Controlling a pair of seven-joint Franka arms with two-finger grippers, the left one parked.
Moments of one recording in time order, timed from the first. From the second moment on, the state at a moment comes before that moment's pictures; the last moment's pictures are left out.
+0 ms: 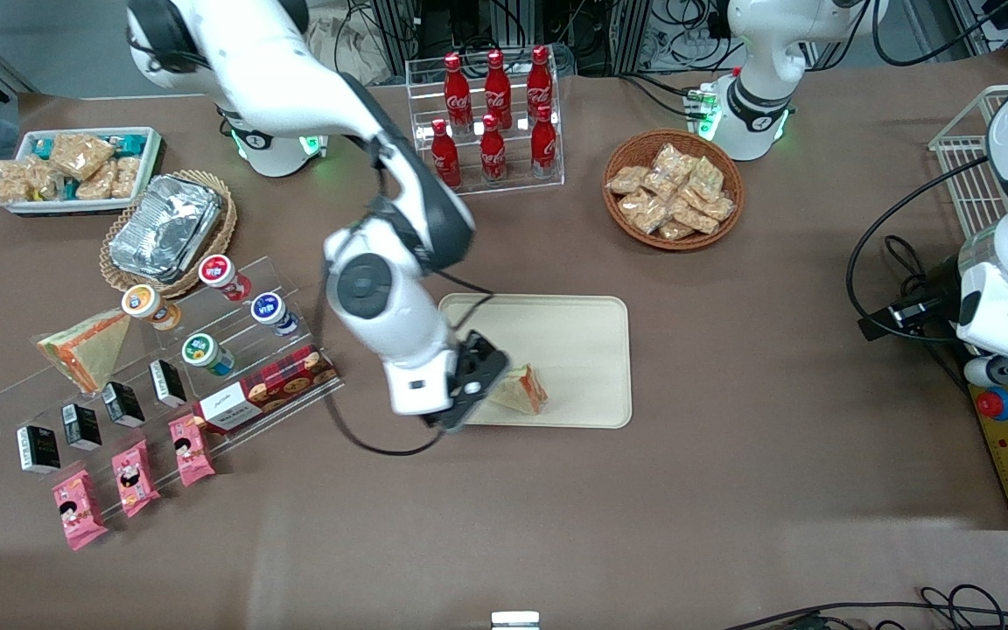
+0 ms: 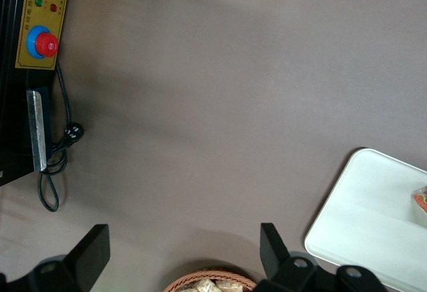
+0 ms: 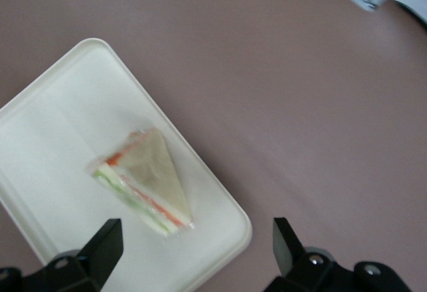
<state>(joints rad) 0.73 0.63 -0.29 -1.31 0.35 2.09 -0.40</state>
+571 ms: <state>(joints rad) 0.47 0.43 -0.31 -1.31 0.35 1.81 -0.32</state>
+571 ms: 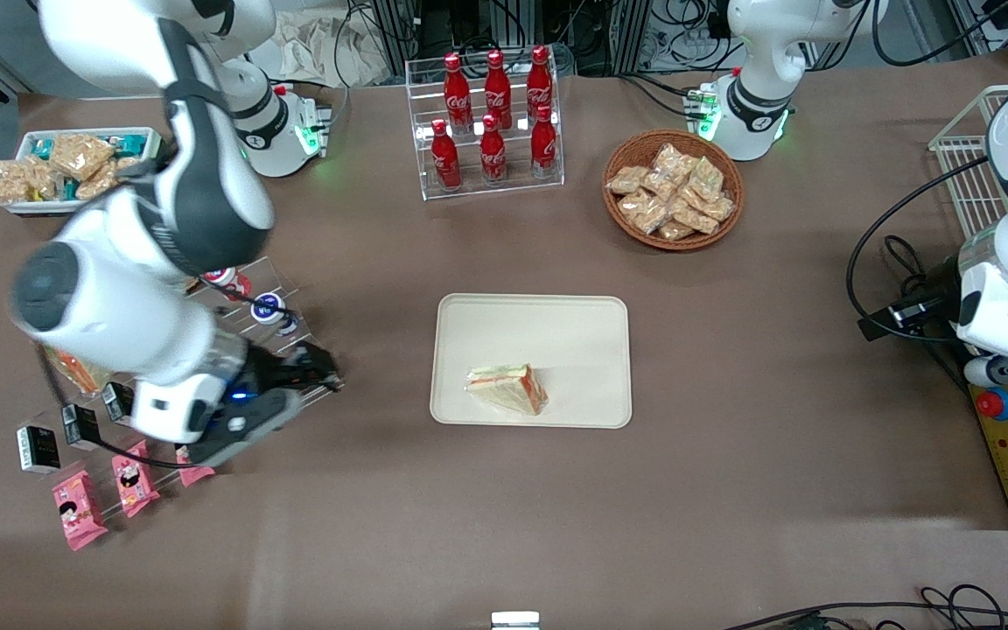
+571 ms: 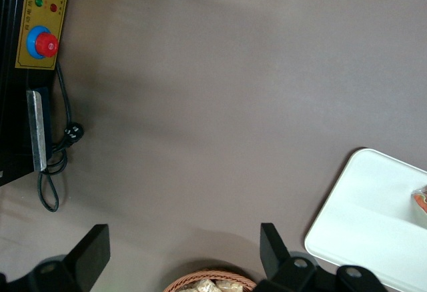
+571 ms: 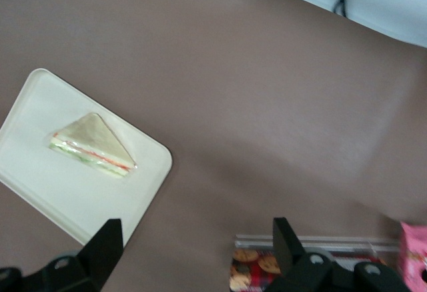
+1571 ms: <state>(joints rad) 0.24 0.23 -0.32 -1.31 0.15 1.54 0.03</state>
